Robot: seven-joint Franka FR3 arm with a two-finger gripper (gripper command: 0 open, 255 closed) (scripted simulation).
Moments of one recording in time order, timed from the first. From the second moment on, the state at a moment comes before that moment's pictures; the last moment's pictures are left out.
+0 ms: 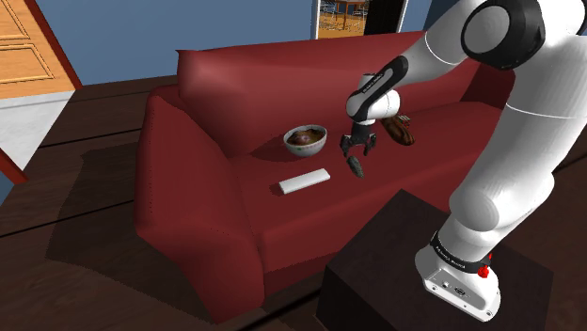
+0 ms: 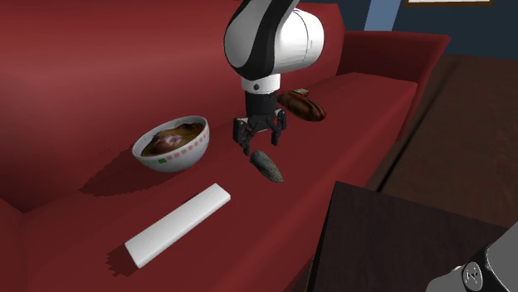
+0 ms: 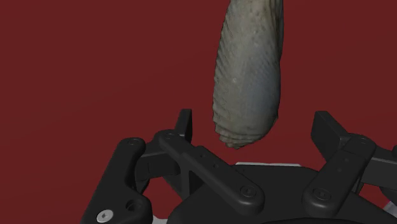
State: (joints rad) arm -0.28 0.15 -0.10 -2.38 0.09 2.48 0.13
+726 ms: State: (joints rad) arm -0.29 0.24 -0.09 -2.38 0.11 2.56 0.11
